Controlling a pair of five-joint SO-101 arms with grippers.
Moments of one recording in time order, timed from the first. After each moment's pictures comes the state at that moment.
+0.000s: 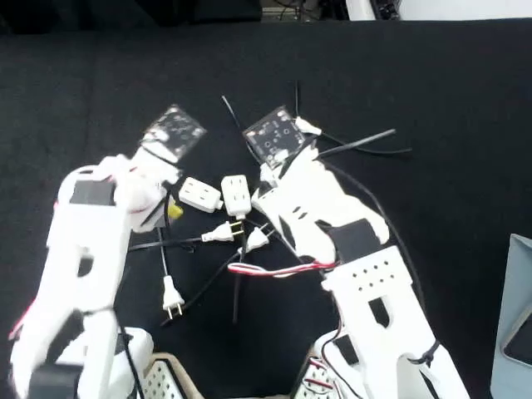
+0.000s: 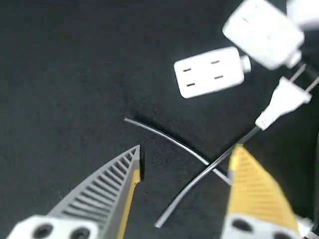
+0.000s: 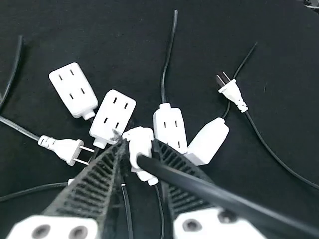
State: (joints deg) left arm -2.4 -30.2 36.5 63.1 -40.9; right arm -21.1 -45.8 47.8 51.6 17.5
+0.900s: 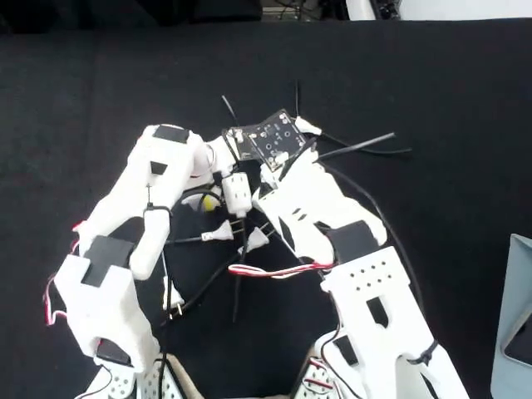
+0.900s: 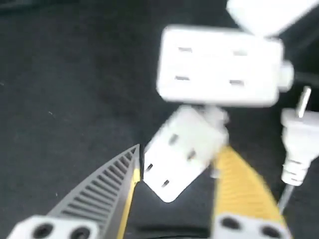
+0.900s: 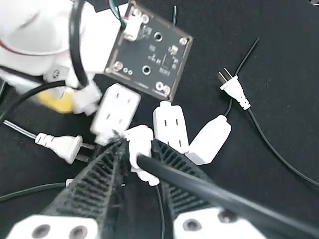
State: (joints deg) left arm 7.3 16.5 8.7 56.7 -63.0; right arm -21.0 -45.8 50.5 48.9 17.5
